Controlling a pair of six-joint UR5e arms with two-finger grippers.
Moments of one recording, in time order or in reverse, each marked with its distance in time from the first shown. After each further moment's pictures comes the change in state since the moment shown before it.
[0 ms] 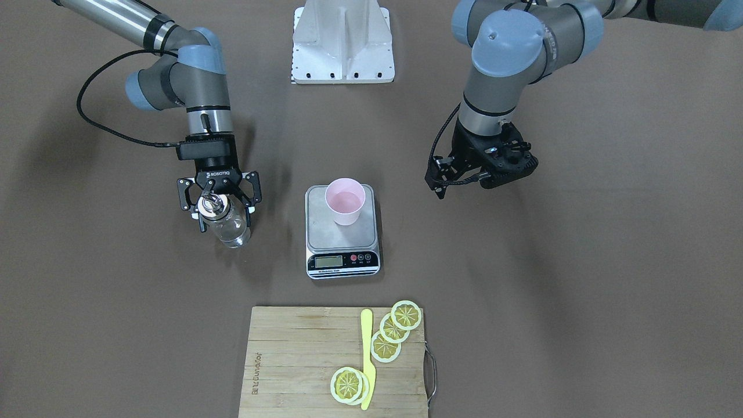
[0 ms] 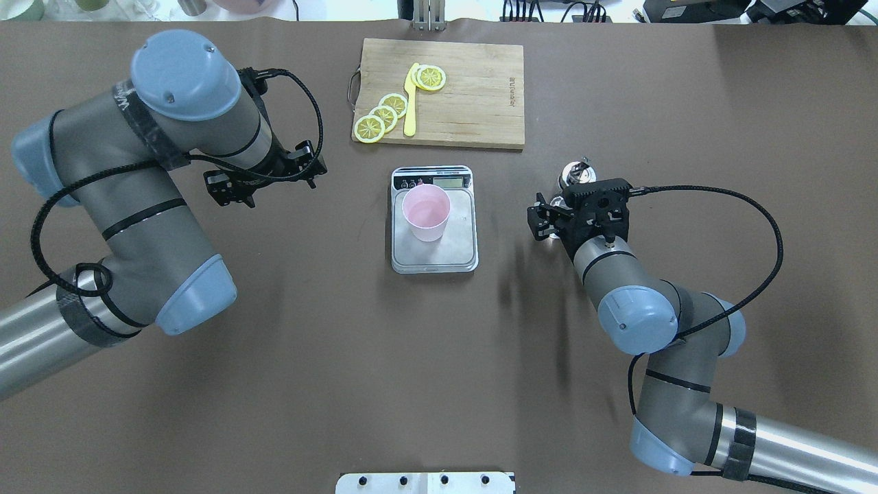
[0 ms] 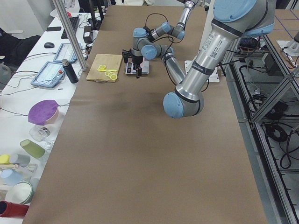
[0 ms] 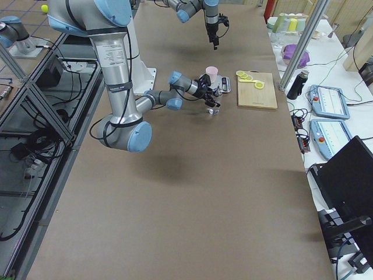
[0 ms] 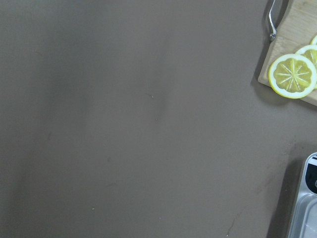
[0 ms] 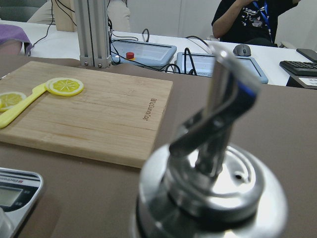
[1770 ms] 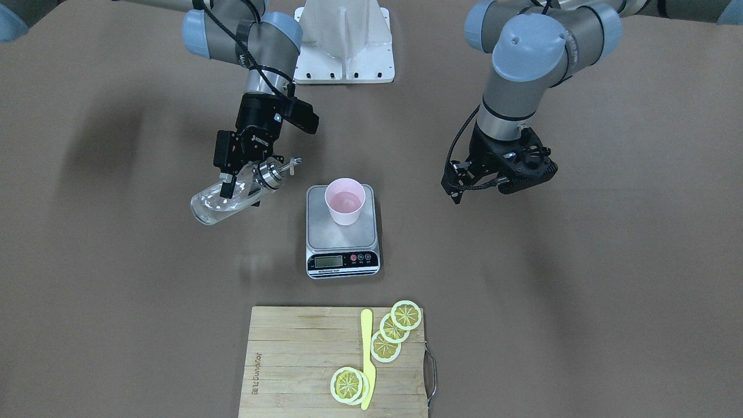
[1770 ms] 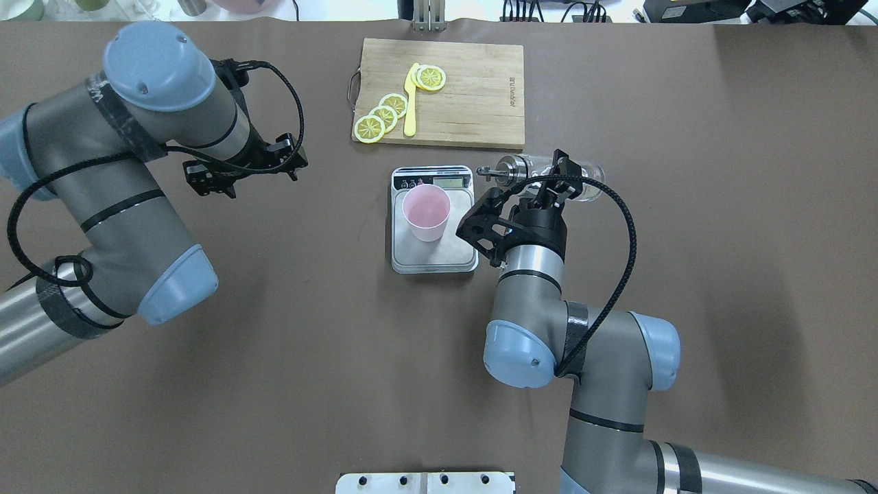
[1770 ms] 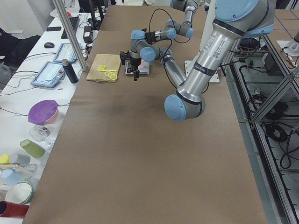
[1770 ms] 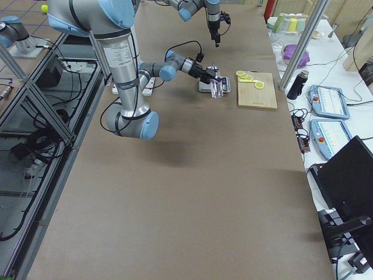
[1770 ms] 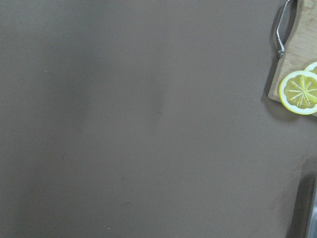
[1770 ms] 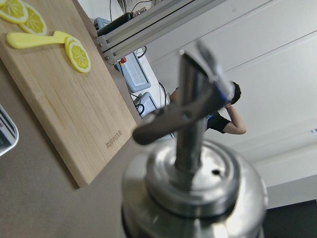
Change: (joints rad) left arm -0.034 0.035 -0.004 -0.015 -0.003 0.058; right arm -0.109 0.197 0.139 -0.826 -0.439 -0.561
